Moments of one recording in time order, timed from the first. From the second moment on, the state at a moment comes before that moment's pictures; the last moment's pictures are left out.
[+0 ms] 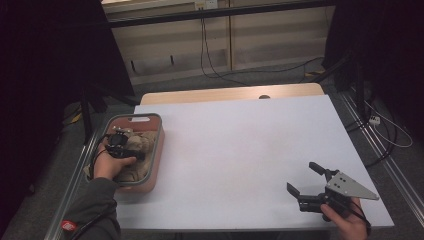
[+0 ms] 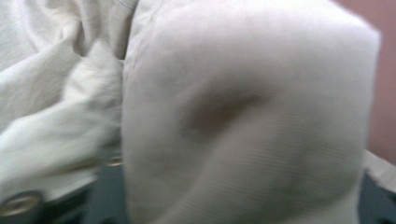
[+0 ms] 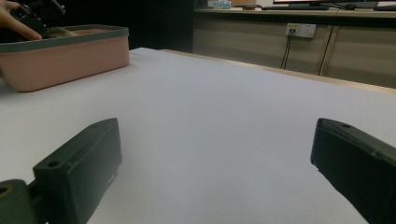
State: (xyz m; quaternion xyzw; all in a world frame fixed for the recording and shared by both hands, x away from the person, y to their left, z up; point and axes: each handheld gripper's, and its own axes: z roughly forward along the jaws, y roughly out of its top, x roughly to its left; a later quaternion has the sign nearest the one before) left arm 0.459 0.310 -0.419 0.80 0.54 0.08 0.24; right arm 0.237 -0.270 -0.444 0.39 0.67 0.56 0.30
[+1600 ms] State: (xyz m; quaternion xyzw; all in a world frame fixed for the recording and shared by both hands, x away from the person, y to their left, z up) left arm 0.470 0.264 -0.221 0.81 0.51 0.14 0.27; right arm 0.236 -0.272 -0.443 0.39 0.66 0.56 0.30
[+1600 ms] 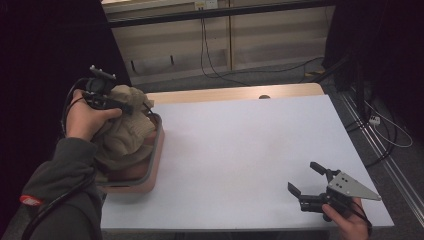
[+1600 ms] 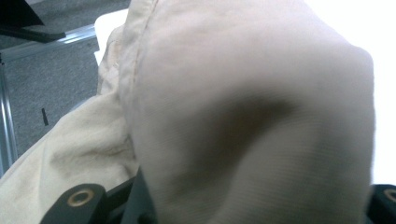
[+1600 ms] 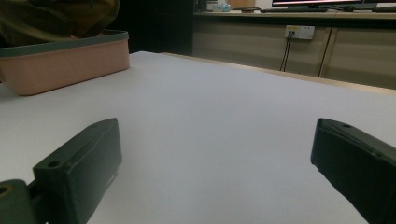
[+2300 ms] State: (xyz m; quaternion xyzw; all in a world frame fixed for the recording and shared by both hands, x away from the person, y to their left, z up) left arm 0.472 0.205 -0.141 0.82 0.48 0.10 0.31; right arm 0.237 -0.273 -0.444 0.39 0.66 0.57 0.30
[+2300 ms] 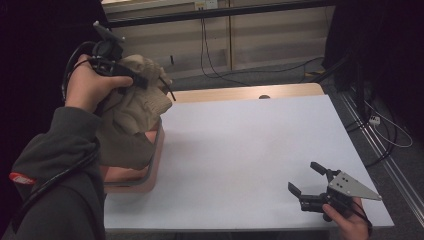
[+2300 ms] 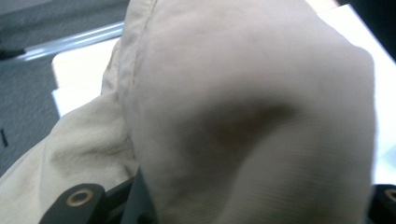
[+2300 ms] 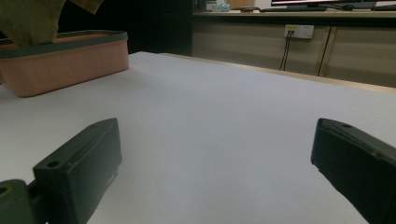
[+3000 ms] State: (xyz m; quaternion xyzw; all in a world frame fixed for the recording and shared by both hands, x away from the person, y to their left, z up) left arm 0.460 0.090 -0.113 0.84 0.38 0.06 0.39; right arm 0.236 -0.273 -0.443 0.39 0.66 0.57 0.30
